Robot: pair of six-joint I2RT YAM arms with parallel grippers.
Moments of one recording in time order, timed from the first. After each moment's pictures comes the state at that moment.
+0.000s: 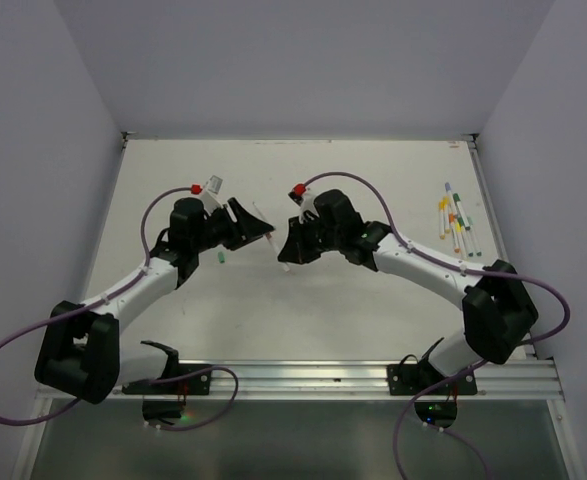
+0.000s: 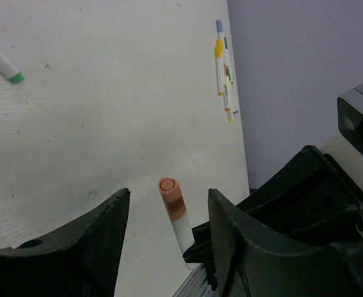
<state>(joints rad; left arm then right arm) -0.32 1.26 0.65 0.23 0.51 -0.90 0.75 1.52 1.07 -0.19 -0.34 0.43</state>
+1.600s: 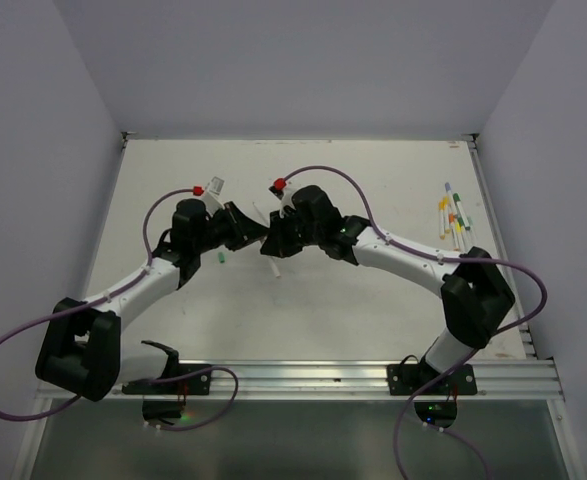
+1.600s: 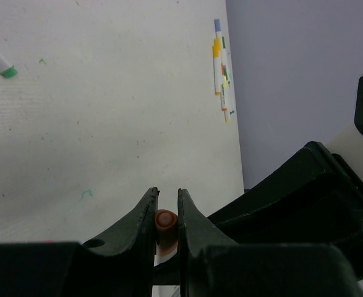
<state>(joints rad) -0.33 1.27 0.64 0.26 0.51 -0.94 0.83 1.65 1.20 -0.16 -0.25 0.44</state>
